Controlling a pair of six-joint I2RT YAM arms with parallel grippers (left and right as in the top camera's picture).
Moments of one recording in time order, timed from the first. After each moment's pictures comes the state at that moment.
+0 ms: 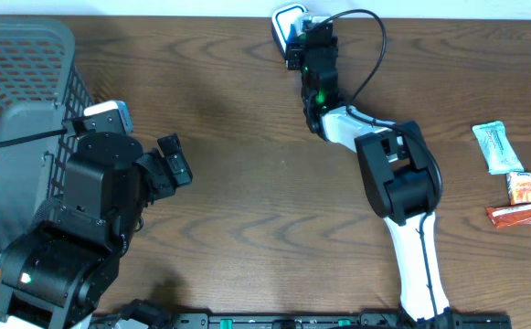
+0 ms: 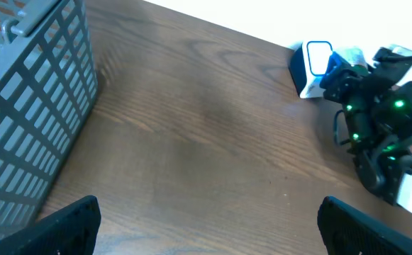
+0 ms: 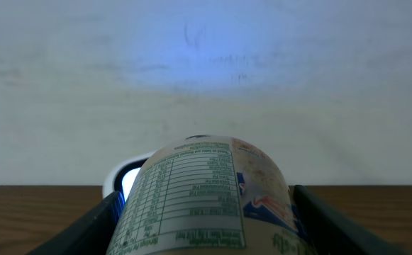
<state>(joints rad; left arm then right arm) -0.38 0.97 1.41 -1.14 -0.30 -0.54 0.38 2.44 1.60 0.77 0.31 0.11</state>
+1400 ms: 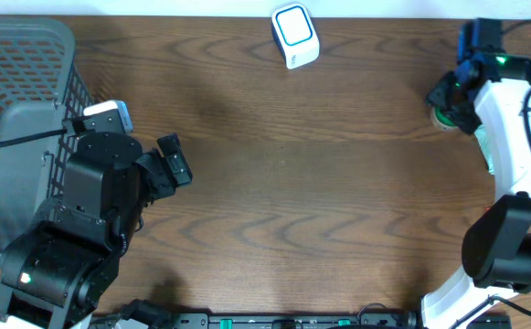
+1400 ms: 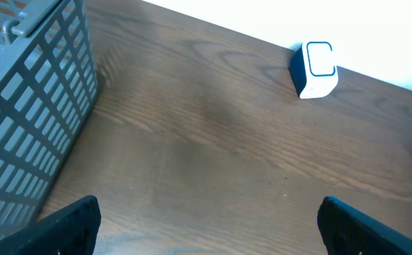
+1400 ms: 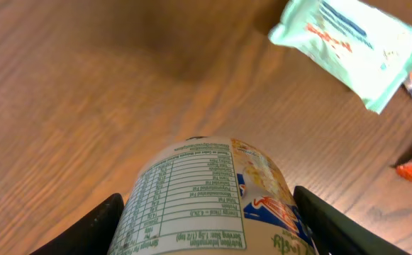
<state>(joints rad) -0.38 0.97 1.41 -1.14 -0.30 -0.54 -0.11 1.86 1.66 -1.06 0.18 0.65</state>
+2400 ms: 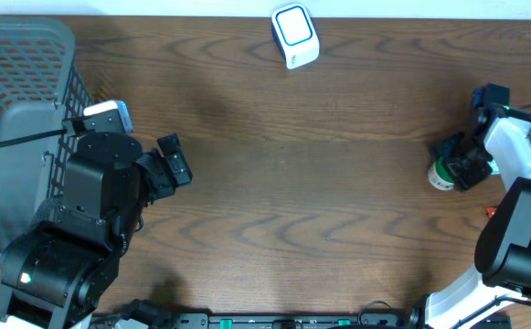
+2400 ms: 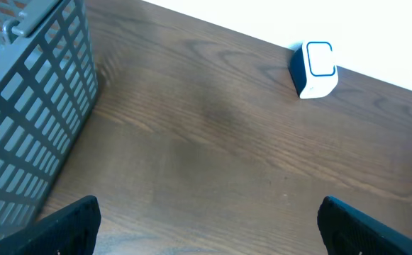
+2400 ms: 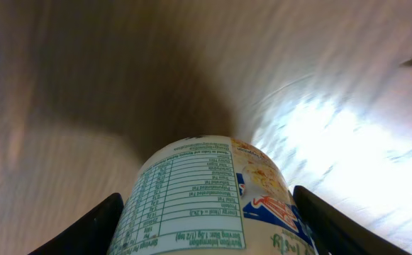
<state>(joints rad) -0.38 0.97 1.41 -1.14 -0.30 -0.54 -0.28 1.86 1.26 -0.92 0.06 0.81</state>
